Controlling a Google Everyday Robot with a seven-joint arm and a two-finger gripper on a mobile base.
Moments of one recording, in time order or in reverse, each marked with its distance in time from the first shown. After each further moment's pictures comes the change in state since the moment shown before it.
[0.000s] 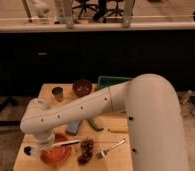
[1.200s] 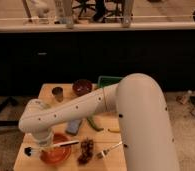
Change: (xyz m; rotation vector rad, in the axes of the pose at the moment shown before) arm -0.001 -0.006 0.017 -0.040 0.030 0.003
